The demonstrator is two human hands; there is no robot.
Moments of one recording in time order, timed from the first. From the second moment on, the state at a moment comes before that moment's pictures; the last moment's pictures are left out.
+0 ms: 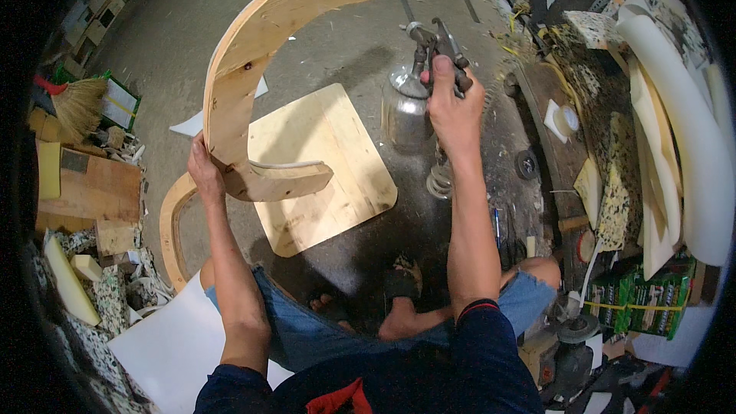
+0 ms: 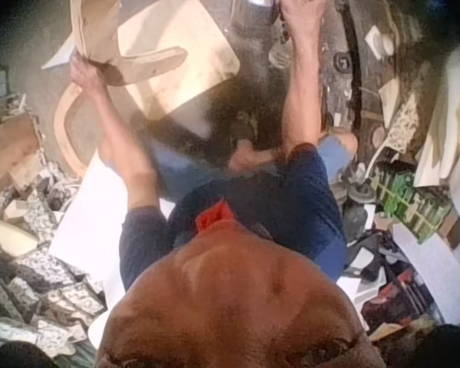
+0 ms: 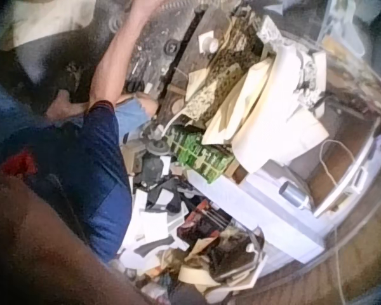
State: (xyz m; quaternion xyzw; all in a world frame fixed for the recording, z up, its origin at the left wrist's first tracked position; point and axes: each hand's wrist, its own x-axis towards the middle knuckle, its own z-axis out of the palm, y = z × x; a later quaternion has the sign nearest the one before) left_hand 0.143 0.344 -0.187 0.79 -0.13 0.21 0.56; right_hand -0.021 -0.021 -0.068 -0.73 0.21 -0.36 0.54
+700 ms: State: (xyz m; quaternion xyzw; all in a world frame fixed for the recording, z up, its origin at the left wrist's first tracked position) left_hand 0.151 0.343 -0.196 0.76 -0.11 0.21 0.61; right_hand -0.068 0.046 -0.085 -0.83 0.00 -0.16 0.53
